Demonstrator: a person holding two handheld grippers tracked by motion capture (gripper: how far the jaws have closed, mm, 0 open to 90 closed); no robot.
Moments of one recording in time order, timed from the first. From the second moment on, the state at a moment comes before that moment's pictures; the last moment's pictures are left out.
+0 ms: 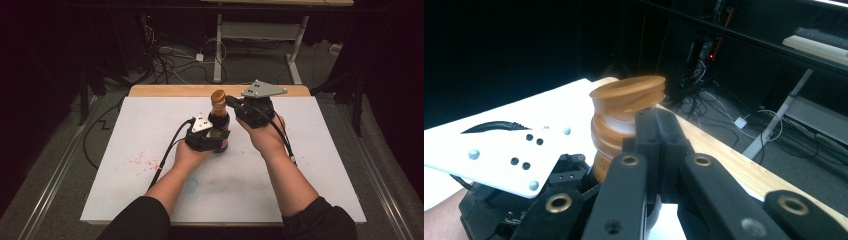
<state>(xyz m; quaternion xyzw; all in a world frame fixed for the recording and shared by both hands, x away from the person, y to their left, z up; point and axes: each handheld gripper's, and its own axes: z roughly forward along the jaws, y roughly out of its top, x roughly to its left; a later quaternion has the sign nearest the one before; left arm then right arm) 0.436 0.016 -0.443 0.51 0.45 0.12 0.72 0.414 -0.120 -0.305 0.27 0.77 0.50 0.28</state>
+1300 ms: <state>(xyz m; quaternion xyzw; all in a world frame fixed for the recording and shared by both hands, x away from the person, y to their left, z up) 0.436 0.027 -0.446 0.56 0.43 0.13 0.70 0.414 -0.114 -0.291 0.27 0.76 0.52 0.29</state>
